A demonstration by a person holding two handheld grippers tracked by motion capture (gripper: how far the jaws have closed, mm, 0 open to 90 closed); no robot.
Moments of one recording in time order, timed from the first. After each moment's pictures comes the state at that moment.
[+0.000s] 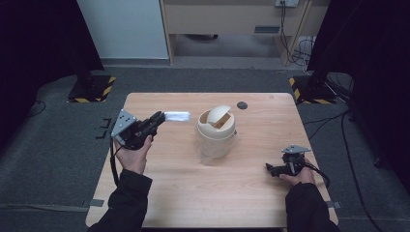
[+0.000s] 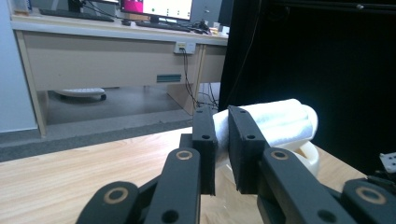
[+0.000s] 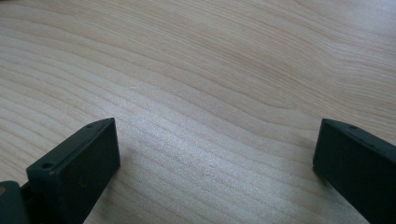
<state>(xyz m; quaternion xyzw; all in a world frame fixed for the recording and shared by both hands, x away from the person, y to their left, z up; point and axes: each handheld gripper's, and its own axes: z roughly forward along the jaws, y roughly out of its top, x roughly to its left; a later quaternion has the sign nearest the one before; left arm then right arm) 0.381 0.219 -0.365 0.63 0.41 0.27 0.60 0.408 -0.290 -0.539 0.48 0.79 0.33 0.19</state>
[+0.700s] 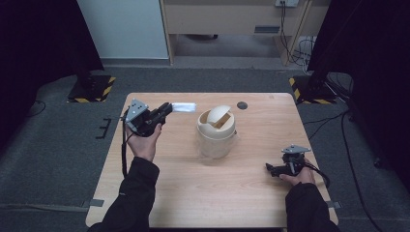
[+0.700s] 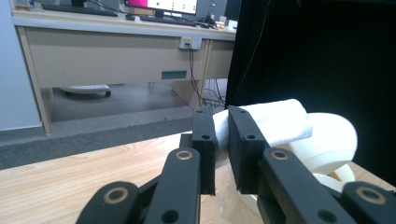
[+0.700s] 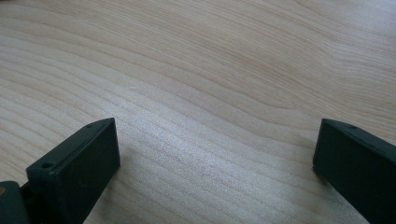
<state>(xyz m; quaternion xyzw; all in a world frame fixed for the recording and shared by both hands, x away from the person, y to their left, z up) 0.422 0.198 -0.369 0.64 0.42 0.27 0.59 0.408 -0.290 -0.540 0.48 0.79 0.33 0.19</state>
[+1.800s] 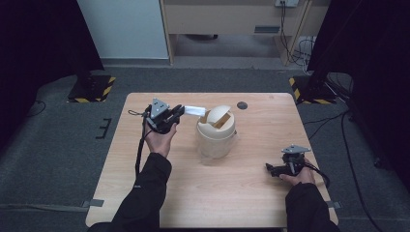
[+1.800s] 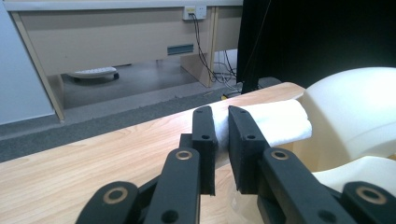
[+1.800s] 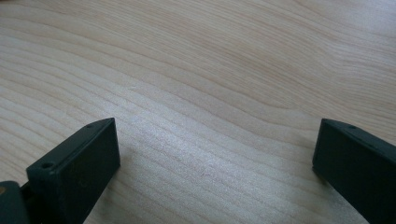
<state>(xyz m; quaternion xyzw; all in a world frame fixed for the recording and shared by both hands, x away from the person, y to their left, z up) 0.450 0.164 -0.395 0.69 0.41 0.28 0.53 0.408 -0.290 -0.539 0.48 0.79 0.33 0.19</state>
